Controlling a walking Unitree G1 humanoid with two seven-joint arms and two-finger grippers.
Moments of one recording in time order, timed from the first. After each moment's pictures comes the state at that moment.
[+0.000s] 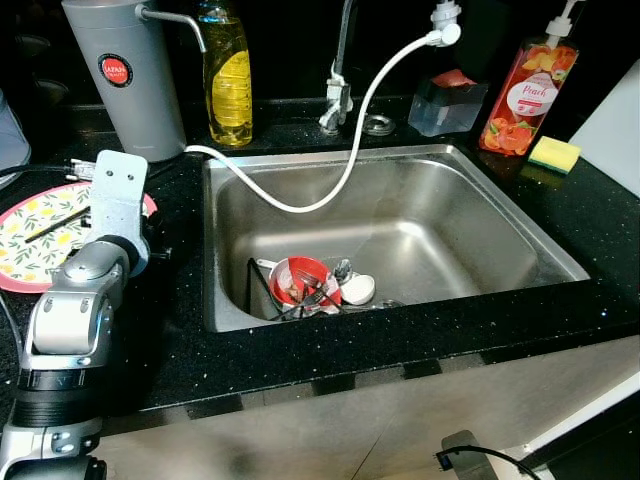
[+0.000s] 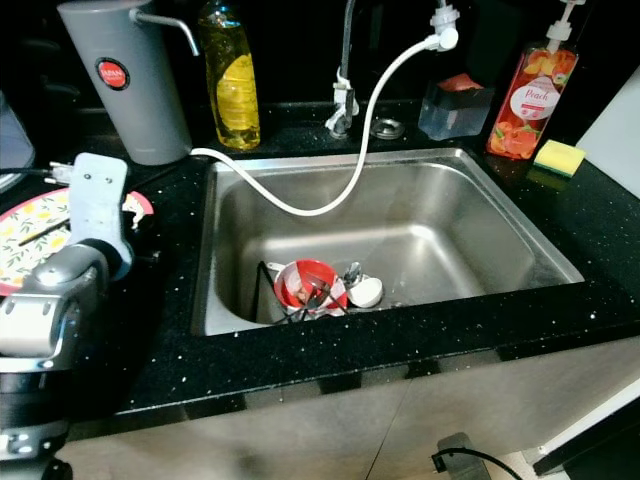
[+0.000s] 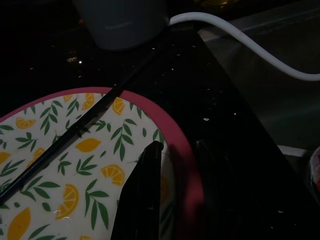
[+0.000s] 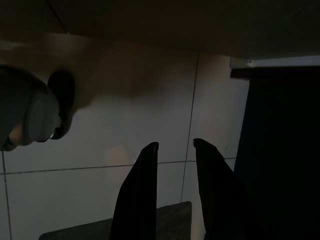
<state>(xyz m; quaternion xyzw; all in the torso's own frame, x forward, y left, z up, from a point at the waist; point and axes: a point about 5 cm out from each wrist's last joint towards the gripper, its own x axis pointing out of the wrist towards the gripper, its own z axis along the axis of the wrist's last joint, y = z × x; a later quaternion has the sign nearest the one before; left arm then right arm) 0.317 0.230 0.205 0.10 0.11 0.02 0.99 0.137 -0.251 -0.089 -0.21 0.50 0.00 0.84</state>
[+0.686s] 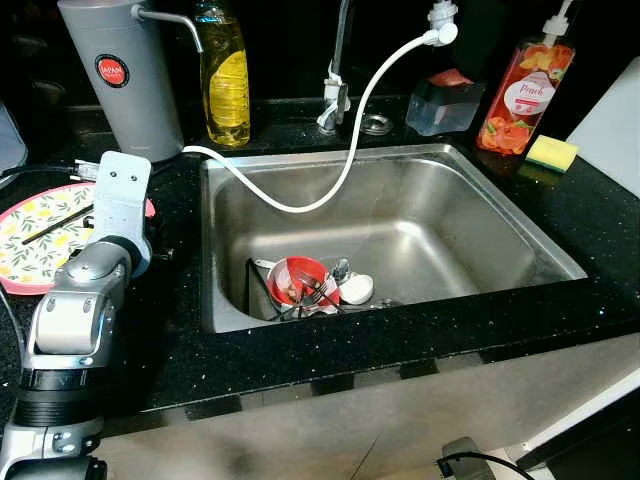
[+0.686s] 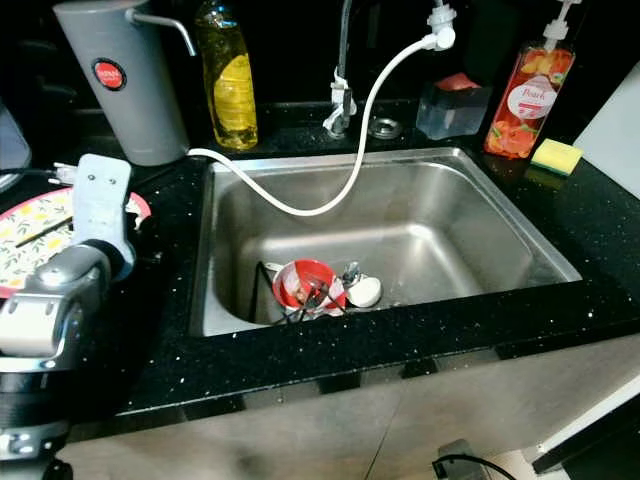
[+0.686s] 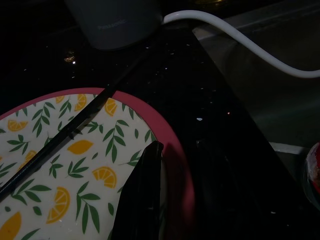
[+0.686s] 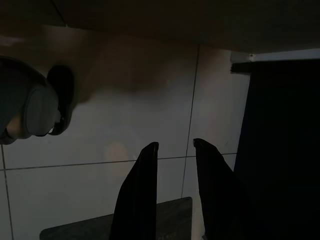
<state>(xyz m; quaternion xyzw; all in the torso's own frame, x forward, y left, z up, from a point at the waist) 0.317 0.229 0.203 0.11 0.12 0.02 0.99 0.134 -0.252 -0.090 -0.21 0.51 0.00 0.84</state>
